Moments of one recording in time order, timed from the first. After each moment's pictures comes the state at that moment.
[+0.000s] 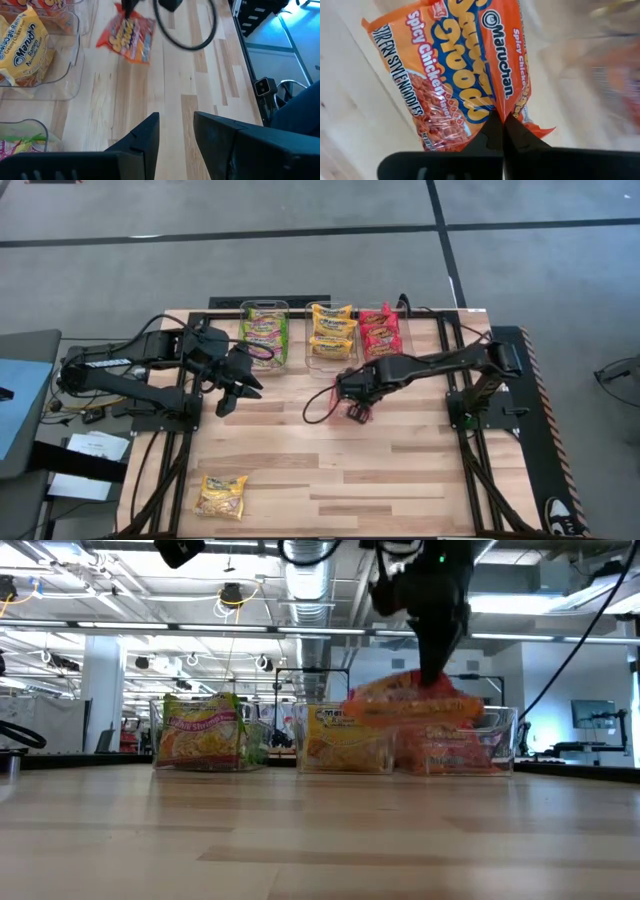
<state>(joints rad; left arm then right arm) 0.06 1.01 1.18 -0.82 0.17 -0.11 0.05 1.72 1.39 -1.07 0.18 0.52</state>
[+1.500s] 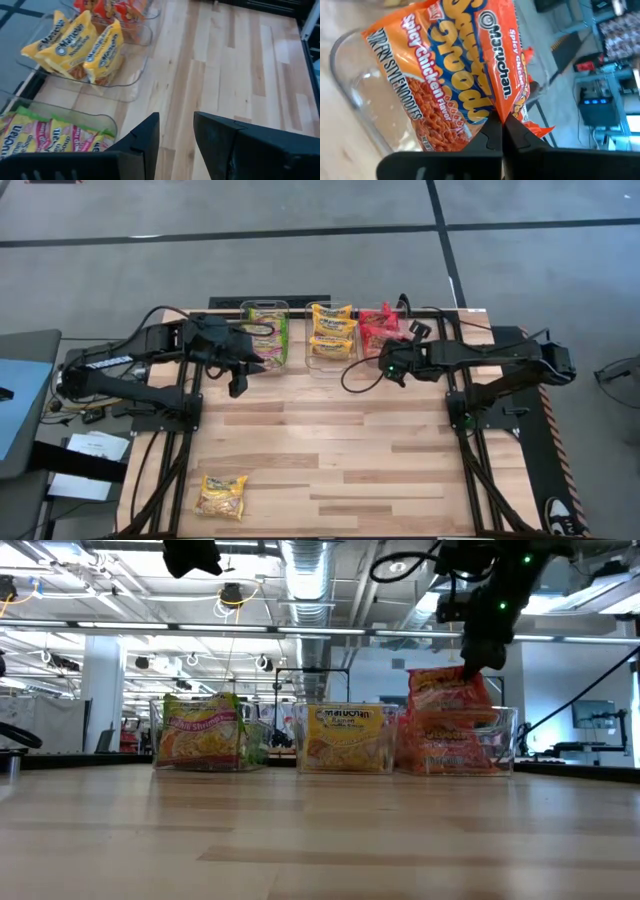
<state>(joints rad) 0.17 1.01 1.18 -0.79 -0.01 -0.09 -0.15 1.26 0.92 -0.83 0.86 0.07</state>
